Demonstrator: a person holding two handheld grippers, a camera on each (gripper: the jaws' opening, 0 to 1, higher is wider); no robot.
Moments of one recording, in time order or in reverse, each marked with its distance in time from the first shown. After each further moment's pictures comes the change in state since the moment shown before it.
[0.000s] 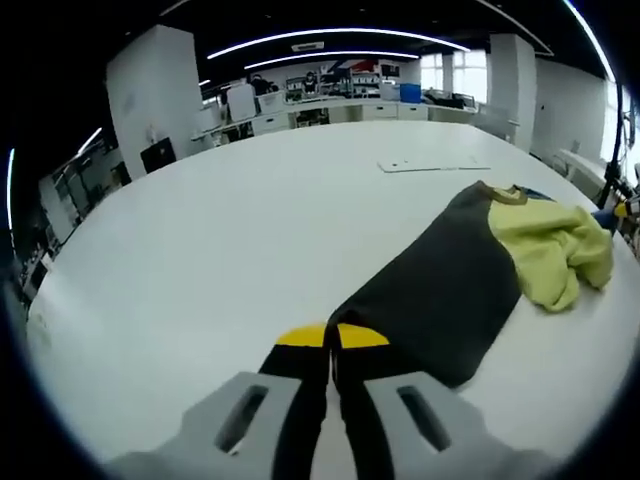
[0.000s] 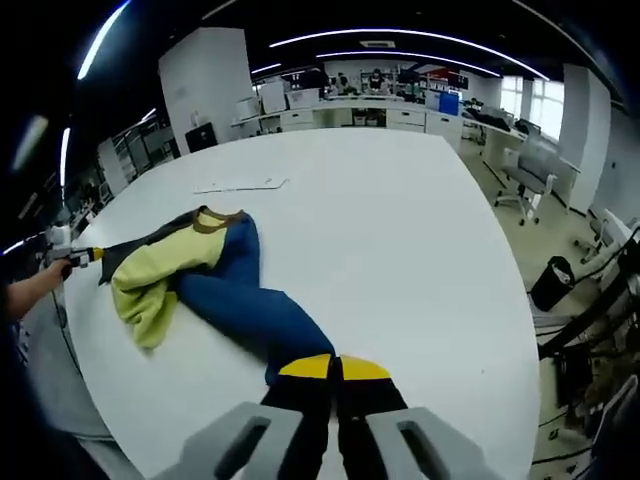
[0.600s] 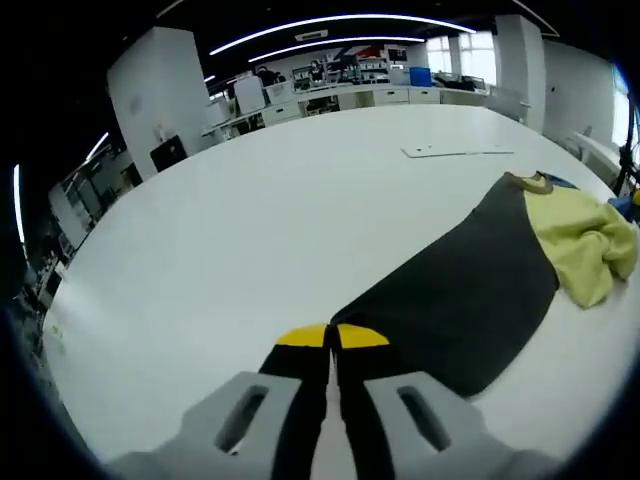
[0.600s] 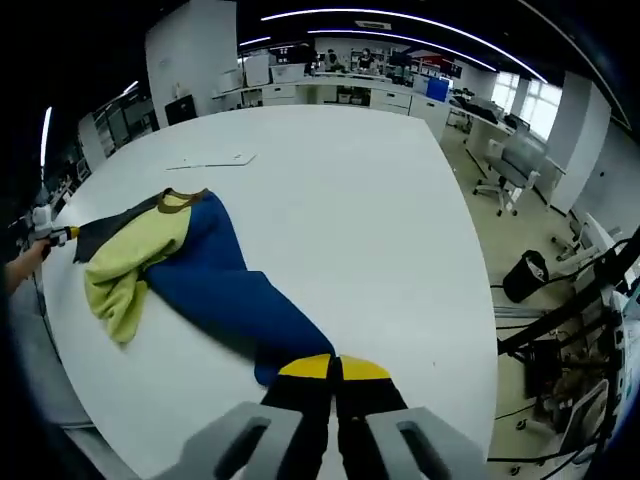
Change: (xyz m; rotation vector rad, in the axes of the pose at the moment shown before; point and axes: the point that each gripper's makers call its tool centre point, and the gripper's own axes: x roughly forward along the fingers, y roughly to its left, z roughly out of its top) left arm 0.015 0.026 0.010 0.027 0.039 0.065; right arm -0.012 -0.042 -0.011 -0.031 0.110 -0.125
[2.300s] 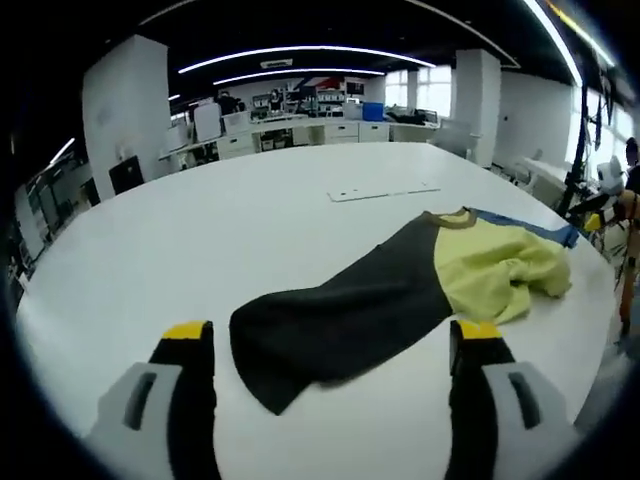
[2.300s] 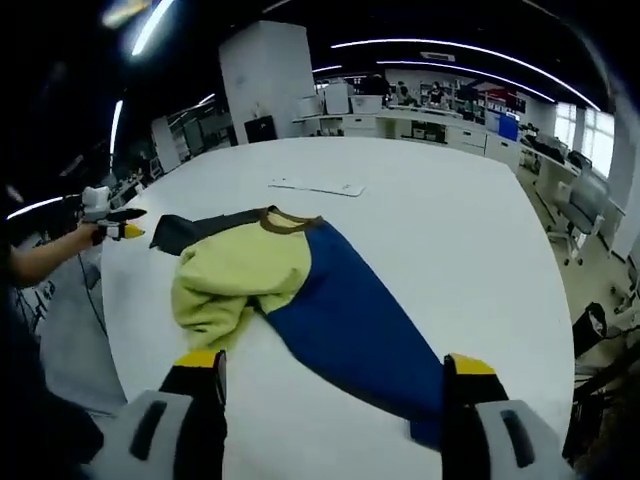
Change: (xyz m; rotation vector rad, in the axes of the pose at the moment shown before) left arm -0.064 -0.079 0.022 0.009 -0.157 -0.257; right arm -0.012 0.135 0.029 -0.157 -0.177 0.356
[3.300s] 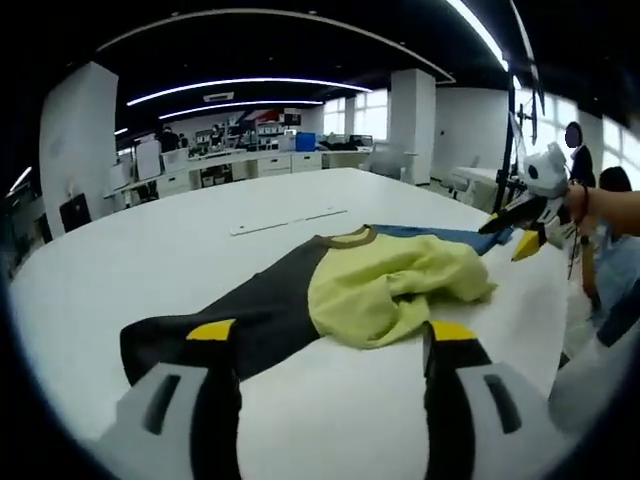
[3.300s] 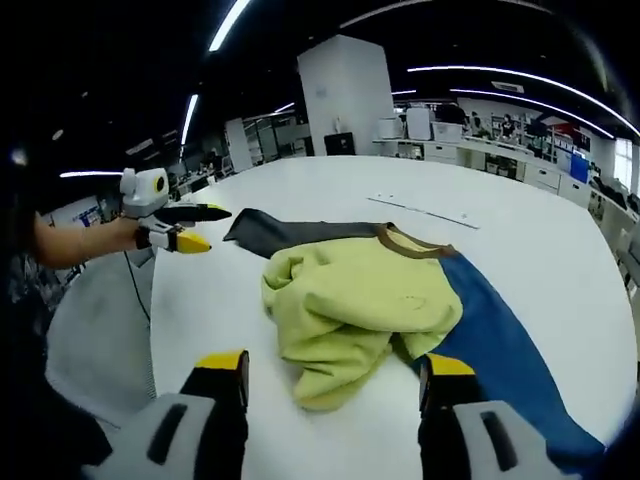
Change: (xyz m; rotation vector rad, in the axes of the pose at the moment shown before) left arm -0.002 -0.134 0.001 0.099 -0.134 -0.266; right arm 0.056 0.120 0.000 -0.152 -0.093 0.241
